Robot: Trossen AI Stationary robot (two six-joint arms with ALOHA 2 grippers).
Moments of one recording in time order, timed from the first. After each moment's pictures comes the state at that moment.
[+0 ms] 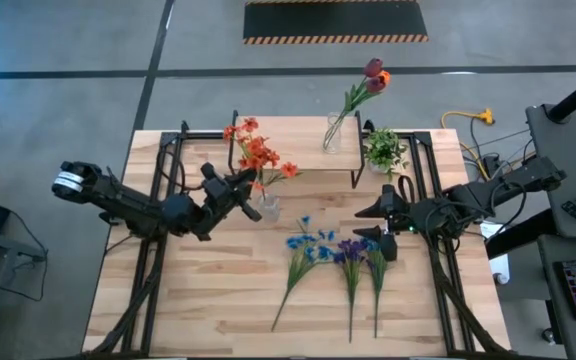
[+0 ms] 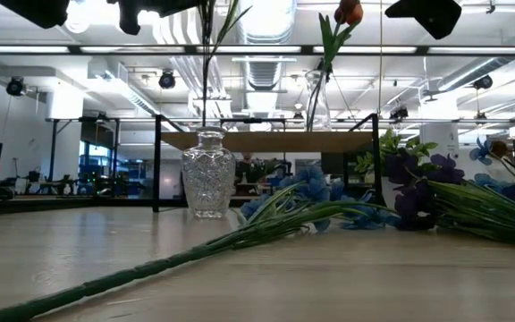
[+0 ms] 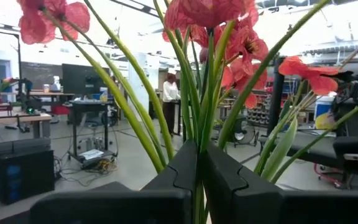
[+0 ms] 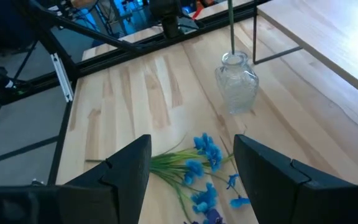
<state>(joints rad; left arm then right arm) -0.24 1.27 0.63 1.14 -0.97 0.31 0.39 0.92 0.85 -0.43 0.40 0.55</state>
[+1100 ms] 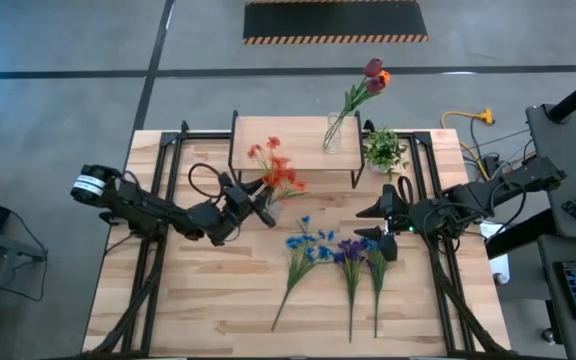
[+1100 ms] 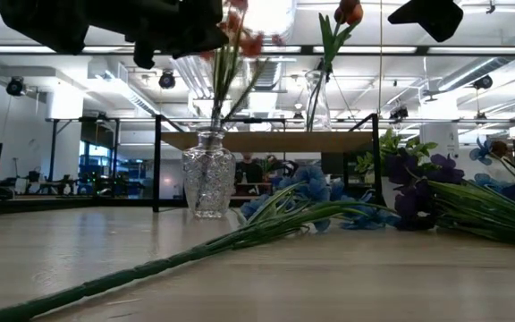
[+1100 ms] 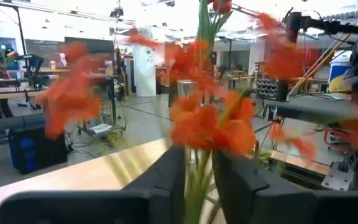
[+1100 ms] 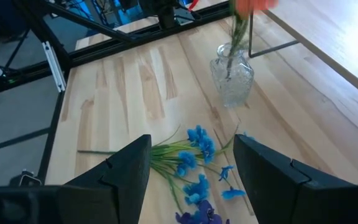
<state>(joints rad) -0.21 1.47 0.63 1.13 -1.01 0.16 0.39 0.92 0.85 -0.47 0.40 0.53</state>
